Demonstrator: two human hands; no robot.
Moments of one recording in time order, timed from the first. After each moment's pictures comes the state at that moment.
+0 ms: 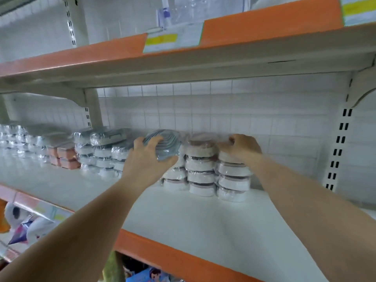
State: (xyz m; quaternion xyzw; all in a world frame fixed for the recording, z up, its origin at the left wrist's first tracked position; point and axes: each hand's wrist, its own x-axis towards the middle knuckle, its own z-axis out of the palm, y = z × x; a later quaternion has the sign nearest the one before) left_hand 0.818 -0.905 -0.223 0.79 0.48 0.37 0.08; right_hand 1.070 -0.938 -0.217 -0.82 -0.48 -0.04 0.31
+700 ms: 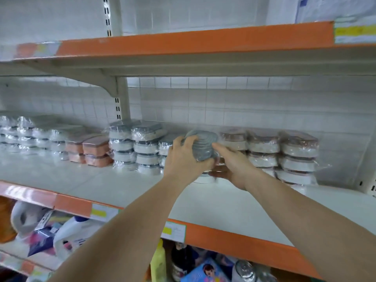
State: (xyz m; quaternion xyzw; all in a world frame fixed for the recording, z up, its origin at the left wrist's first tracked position) left_hand 0.706 -0.790 -0.243 0.84 0.35 0.39 0.17; right_hand 0.812 -0.861 -0.233 -0.59 -0.31 0.36 0.65
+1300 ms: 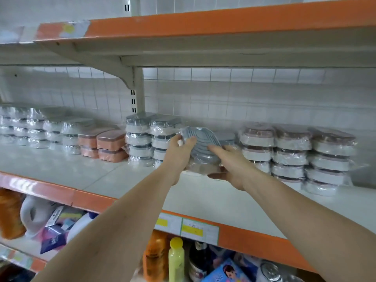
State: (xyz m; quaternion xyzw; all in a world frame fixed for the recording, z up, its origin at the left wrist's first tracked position) left_hand 0.658 -0.724 -0.251 0.61 0.33 0.41 0.59; right_hand 0.773 -0.794 -0.257 -0.64 -0.33 0.33 0.62
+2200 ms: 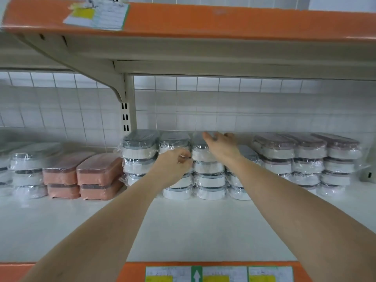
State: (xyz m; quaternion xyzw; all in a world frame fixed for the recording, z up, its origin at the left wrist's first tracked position) left_hand 0.615 -0.569 -0.236 0.88 0.21 0.26 0.34; right_hand 0.766 -0.643 -0.221 -0.86 -0.34 -0.10 0.36
